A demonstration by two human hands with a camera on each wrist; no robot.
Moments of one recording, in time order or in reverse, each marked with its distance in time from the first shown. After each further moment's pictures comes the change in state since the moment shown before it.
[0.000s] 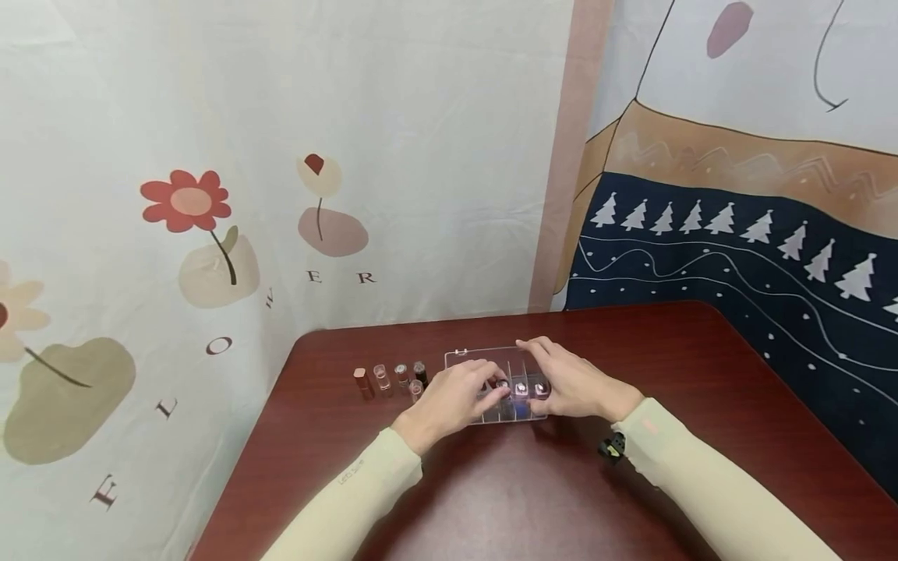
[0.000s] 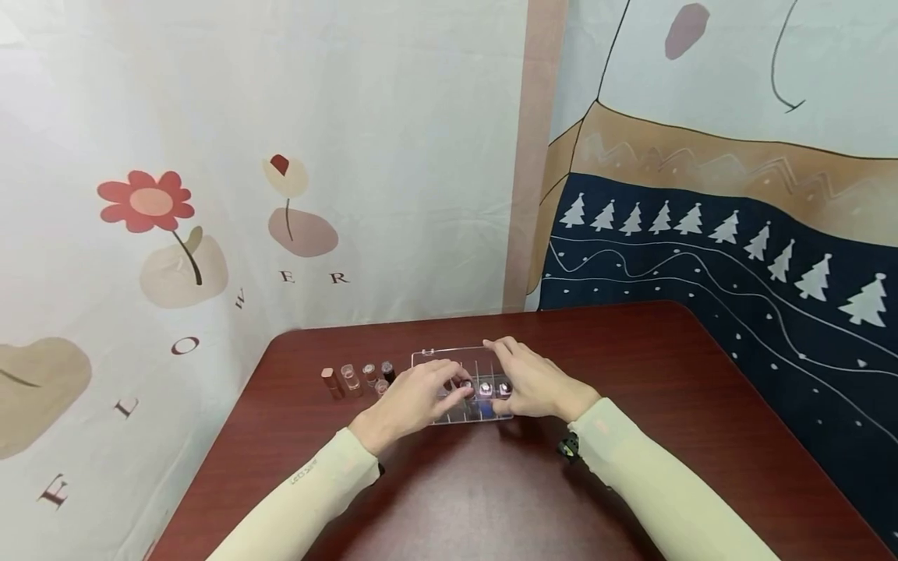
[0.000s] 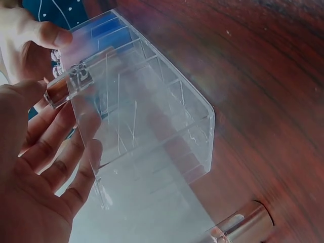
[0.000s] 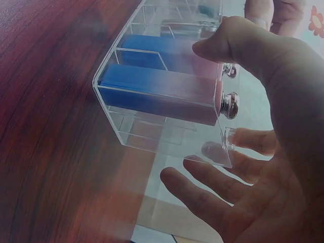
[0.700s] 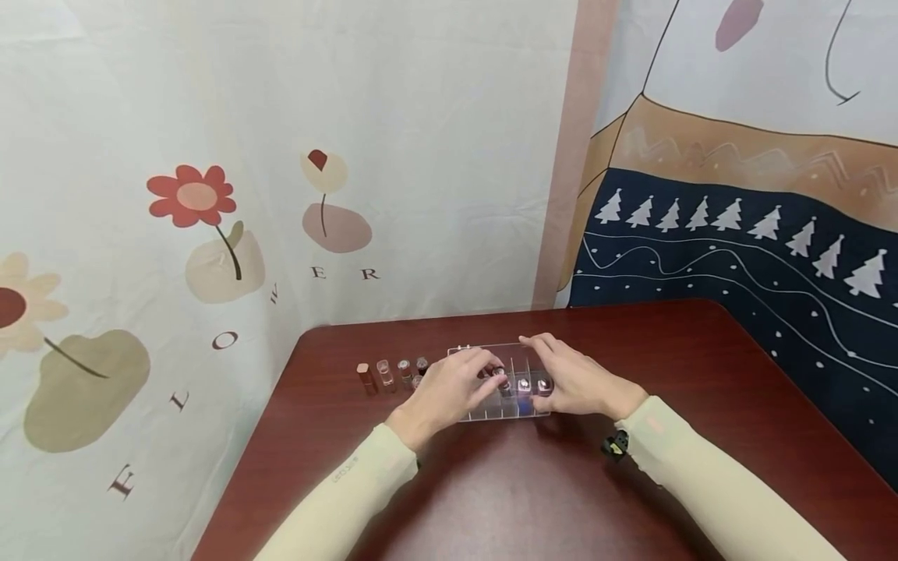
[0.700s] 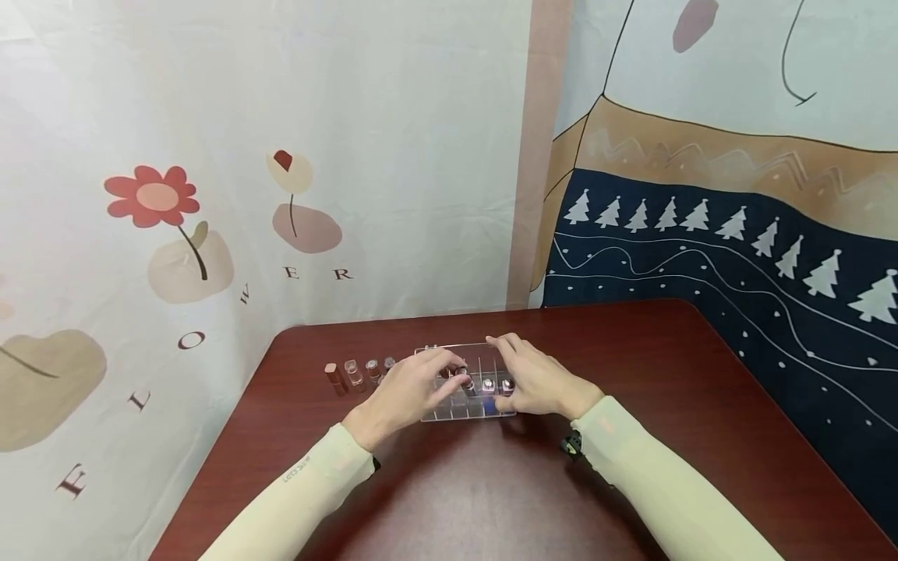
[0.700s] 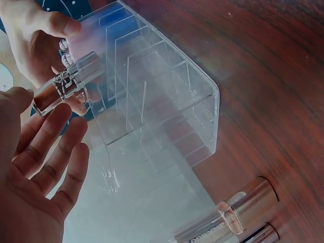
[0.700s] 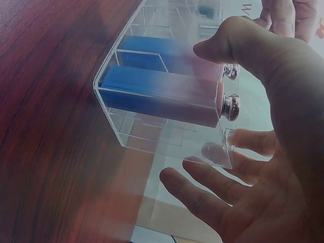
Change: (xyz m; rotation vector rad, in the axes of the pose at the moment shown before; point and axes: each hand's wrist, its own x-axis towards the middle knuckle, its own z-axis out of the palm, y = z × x) left_hand -0.003 -0.002 -0.014 0.016 0.127 0.037; right_hand 0.000 0.001 0.002 0.006 0.012 -0.021
